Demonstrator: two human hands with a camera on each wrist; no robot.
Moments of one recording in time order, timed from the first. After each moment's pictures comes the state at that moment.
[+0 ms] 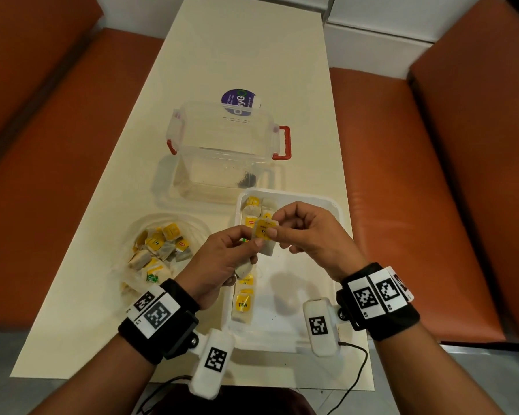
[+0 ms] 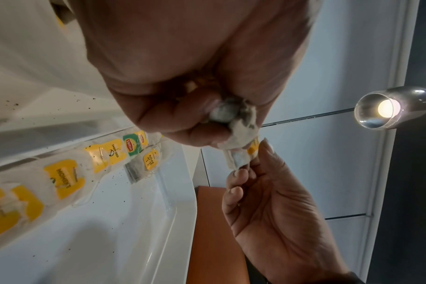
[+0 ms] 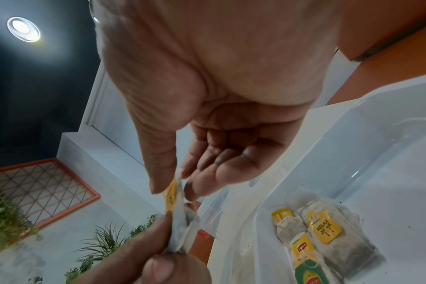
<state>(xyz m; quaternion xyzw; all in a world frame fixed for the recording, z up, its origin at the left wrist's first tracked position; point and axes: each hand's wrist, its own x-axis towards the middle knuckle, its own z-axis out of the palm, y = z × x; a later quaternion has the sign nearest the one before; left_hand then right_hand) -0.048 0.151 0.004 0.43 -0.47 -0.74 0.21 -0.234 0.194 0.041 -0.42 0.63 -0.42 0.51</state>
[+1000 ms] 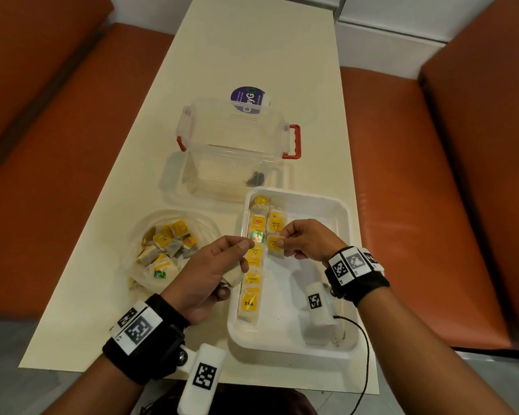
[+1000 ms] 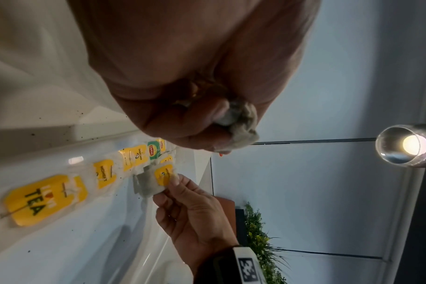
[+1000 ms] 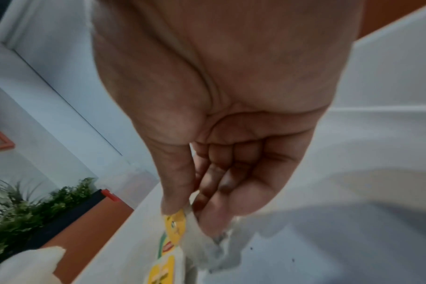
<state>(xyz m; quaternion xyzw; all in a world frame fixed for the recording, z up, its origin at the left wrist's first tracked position) -0.021 0.161 0.006 0.46 -0.35 -0.79 0.22 -0.258 0.163 -0.035 -0.39 0.73 -0.21 0.52</state>
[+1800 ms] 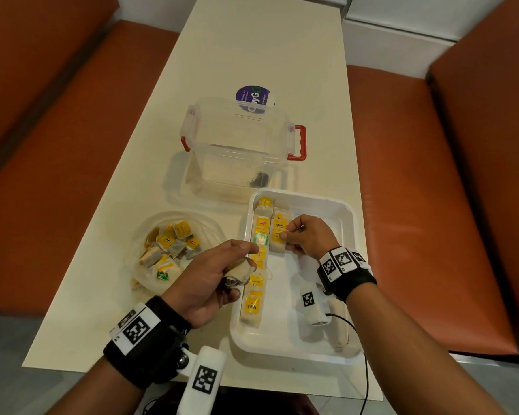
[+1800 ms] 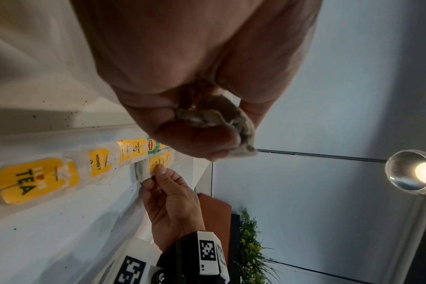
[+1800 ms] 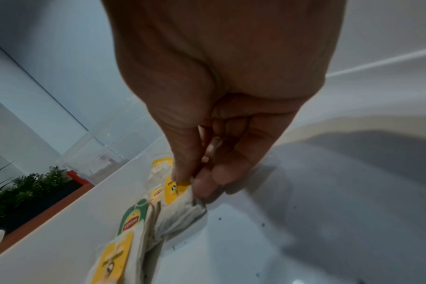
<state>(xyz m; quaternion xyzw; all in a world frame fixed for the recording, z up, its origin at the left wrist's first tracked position) -0.021 0.159 0.015 0.45 -0.28 -0.82 0.20 -0.259 0.148 -0.070 -0.33 0.77 -0.29 0.47</state>
